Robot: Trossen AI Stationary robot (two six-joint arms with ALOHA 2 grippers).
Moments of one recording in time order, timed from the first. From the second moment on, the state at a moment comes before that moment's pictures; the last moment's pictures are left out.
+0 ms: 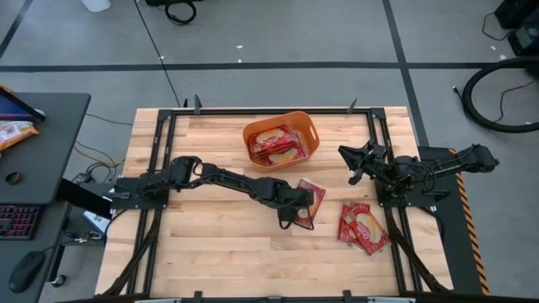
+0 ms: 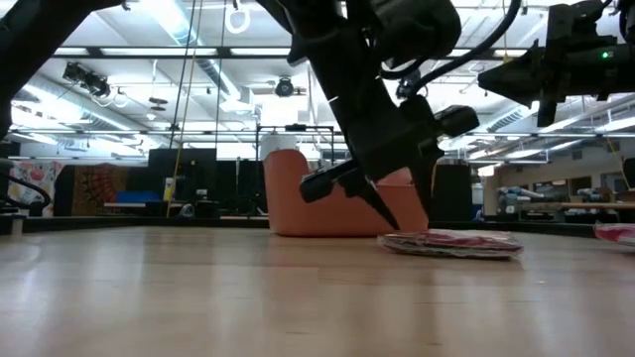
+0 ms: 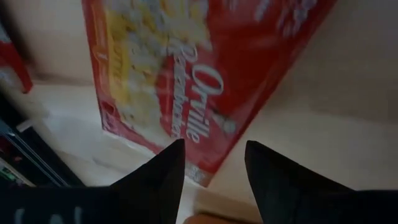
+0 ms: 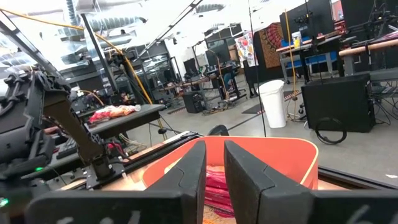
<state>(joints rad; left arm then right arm) -0.13 2.30 1.77 -0.52 -0.39 1.64 0.16 0.33 0.01 0.55 0.71 0.15</state>
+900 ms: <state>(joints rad) -0.12 2.33 1.77 -0.53 -0.21 1.91 0.16 0.33 0.01 0.55 0.71 0.15</state>
